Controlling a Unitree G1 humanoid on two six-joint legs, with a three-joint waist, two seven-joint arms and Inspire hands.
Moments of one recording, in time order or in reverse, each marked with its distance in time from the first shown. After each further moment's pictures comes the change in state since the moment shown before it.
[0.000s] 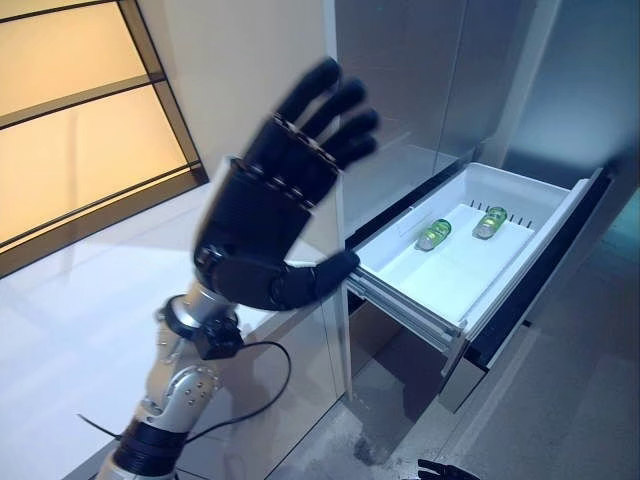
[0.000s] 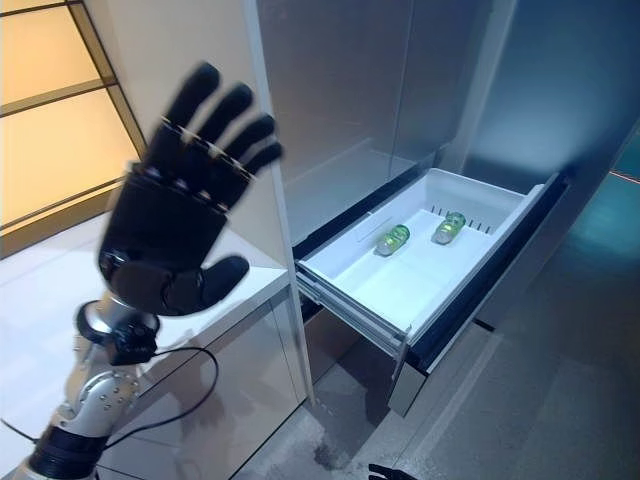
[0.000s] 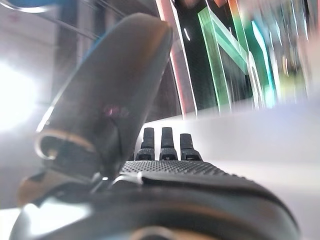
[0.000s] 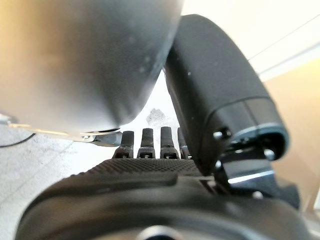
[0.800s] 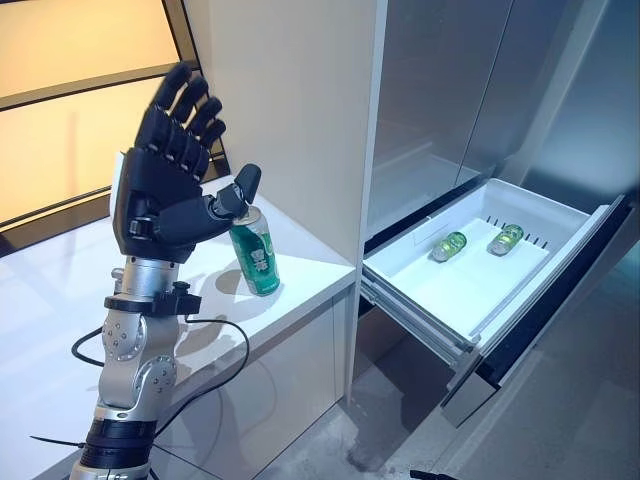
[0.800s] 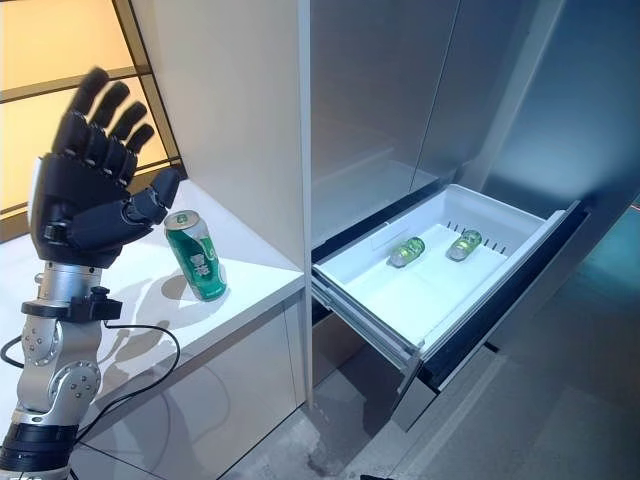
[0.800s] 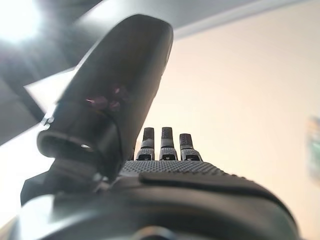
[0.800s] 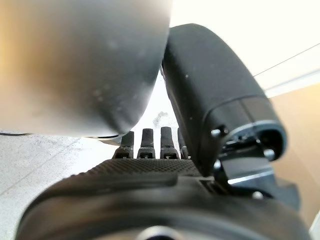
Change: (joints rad) left arm 0.028 0.007 0.157 0.183 0.149 0.148 0.365; right arm 0.023 0.013 0.013 -0.077 -0.023 0.093 -0.003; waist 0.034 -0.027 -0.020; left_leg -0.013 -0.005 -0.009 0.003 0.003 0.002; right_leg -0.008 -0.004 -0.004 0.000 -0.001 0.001
